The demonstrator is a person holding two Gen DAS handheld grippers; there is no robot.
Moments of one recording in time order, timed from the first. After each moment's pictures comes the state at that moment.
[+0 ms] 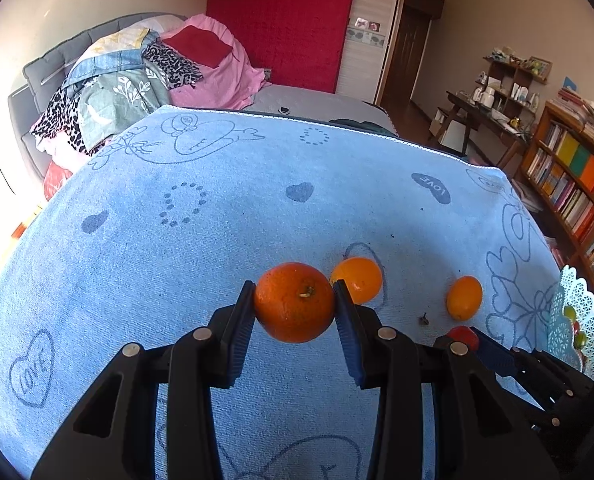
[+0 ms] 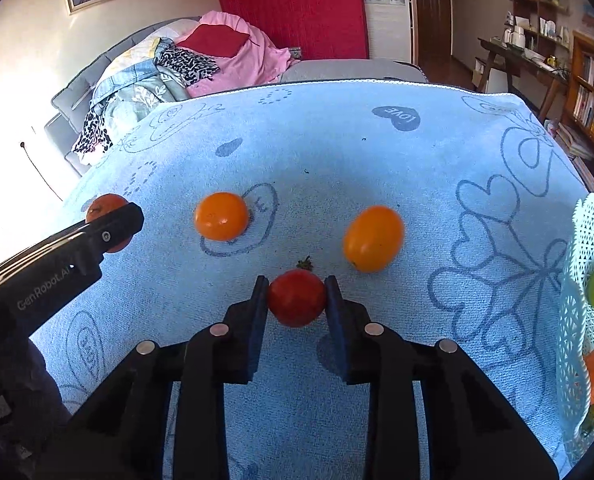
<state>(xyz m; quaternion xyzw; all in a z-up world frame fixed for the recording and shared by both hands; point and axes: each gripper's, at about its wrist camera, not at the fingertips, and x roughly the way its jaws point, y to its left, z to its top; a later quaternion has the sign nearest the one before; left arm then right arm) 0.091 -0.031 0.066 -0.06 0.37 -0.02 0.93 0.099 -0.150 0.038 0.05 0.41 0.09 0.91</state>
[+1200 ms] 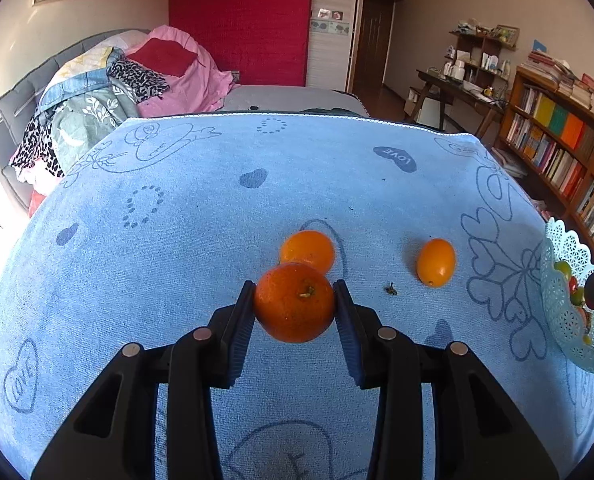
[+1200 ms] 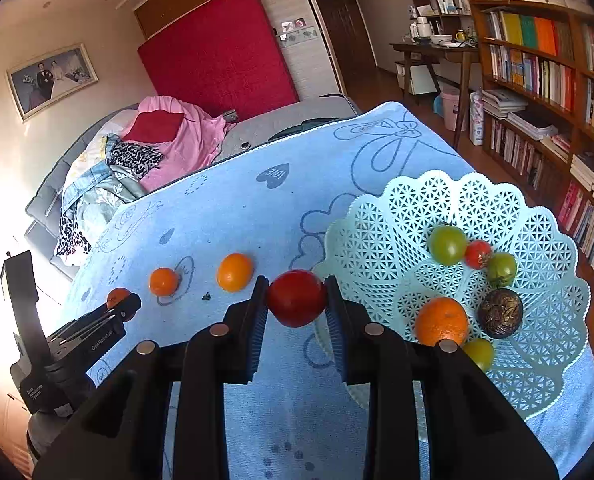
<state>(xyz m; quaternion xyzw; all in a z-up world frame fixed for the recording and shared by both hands) 0.082 -0.068 0.054 0.00 0.37 -0.07 0.93 0.010 -0.282 0.091 0.19 0.33 -0.02 0.93</state>
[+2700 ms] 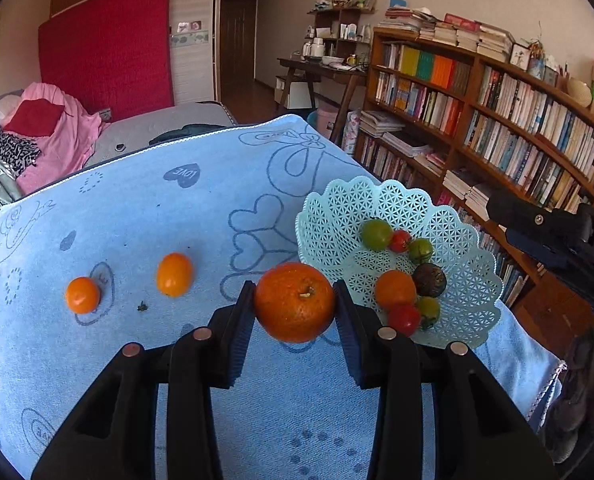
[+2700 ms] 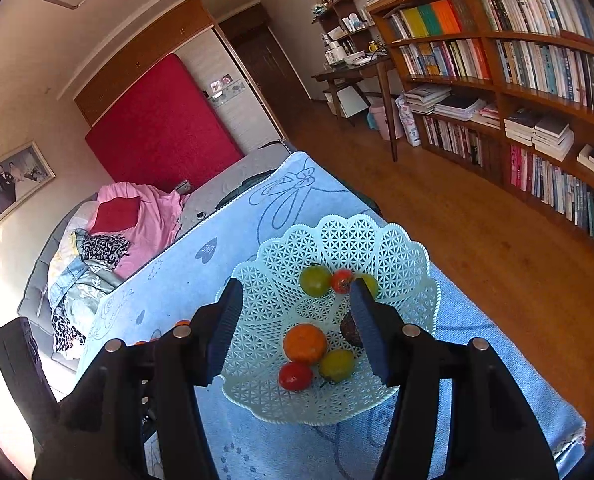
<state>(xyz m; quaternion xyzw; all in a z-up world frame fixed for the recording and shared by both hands) 0.025 -0.233 0.091 0.08 0.35 -0.29 0.89 -0.071 -0.376 0.117 0.29 0.25 -0.11 0.92</state>
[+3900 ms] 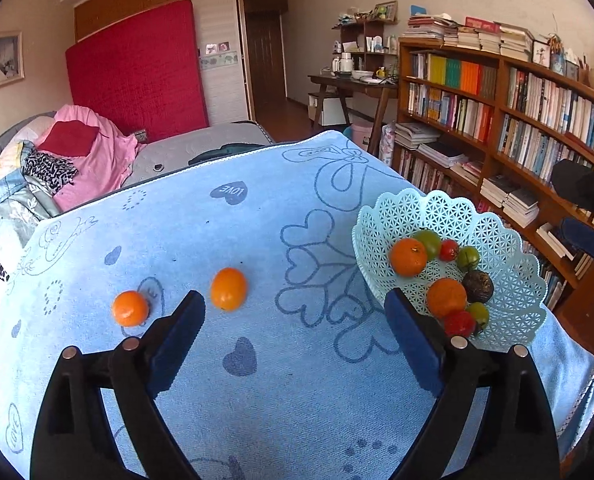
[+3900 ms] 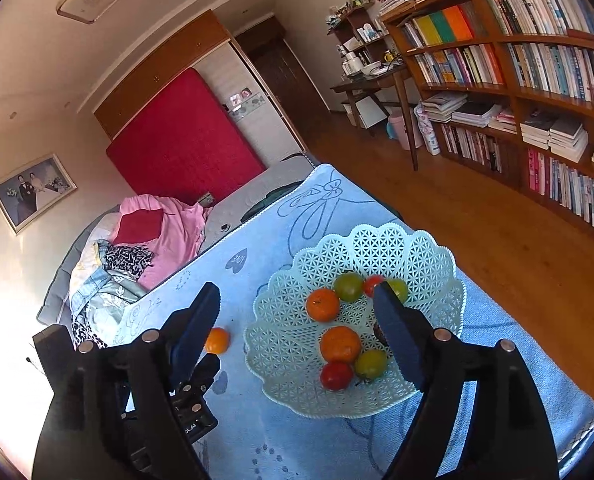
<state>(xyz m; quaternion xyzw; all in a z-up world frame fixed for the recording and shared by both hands) 0.029 -0.209 0.089 0.10 0.31 -0.21 0.92 -0.078 -0.355 0.130 0.30 0.21 -0.08 0.93</state>
